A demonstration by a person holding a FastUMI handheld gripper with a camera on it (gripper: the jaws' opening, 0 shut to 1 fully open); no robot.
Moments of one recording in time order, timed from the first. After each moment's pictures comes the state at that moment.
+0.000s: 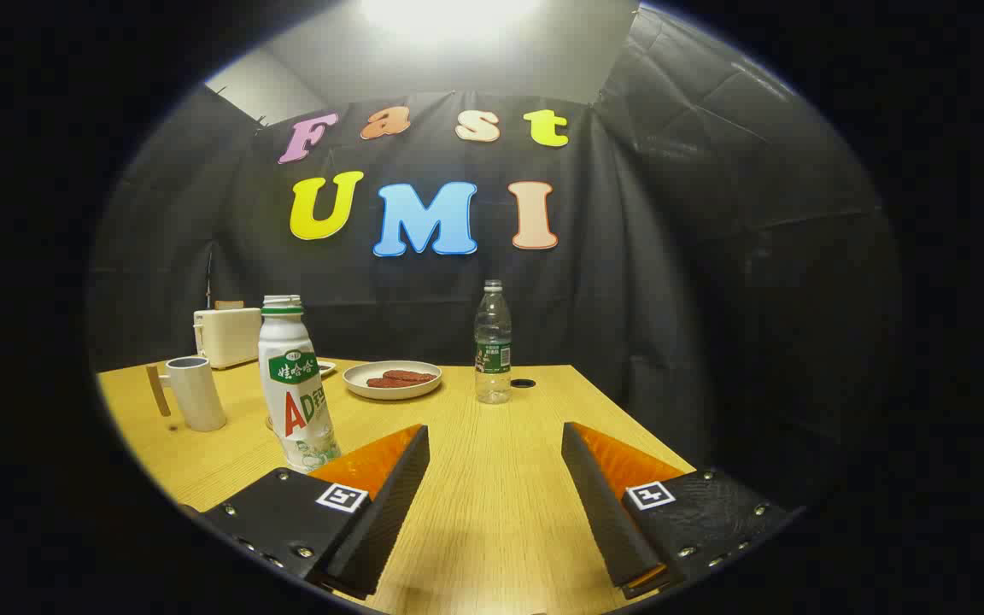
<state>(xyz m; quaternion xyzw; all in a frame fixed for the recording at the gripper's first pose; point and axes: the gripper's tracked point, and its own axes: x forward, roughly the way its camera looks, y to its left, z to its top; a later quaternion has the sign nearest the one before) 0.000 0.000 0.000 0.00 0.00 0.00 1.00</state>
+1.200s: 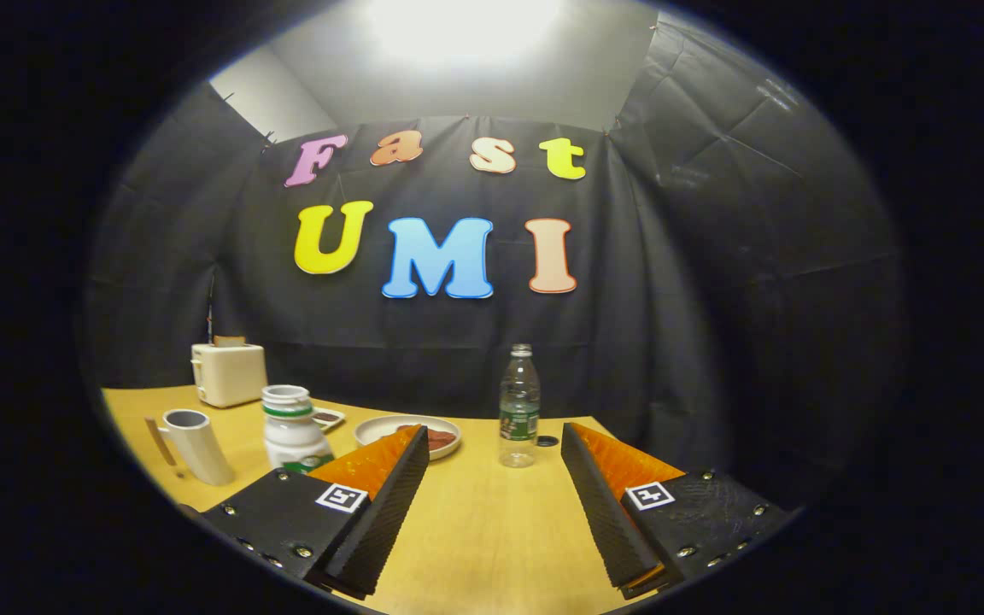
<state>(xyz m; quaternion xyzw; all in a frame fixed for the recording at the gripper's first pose) 0.034 0.063 0.082 0.01 -0.06 0.04 1.00</state>
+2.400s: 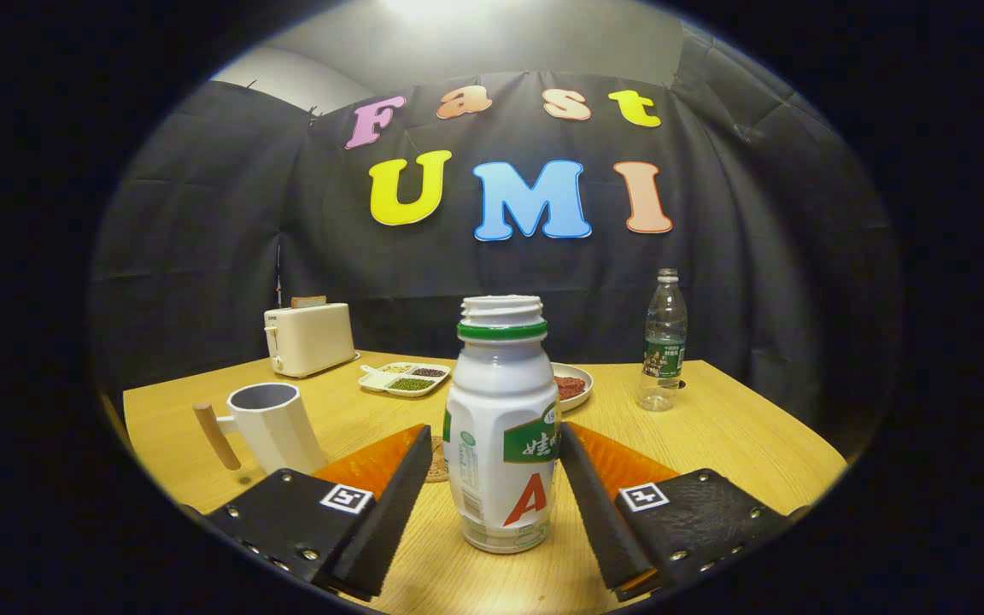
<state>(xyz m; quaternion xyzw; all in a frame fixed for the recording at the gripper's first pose) 0.070 0.190 0.002 0.00 0.03 0.12 0.99</state>
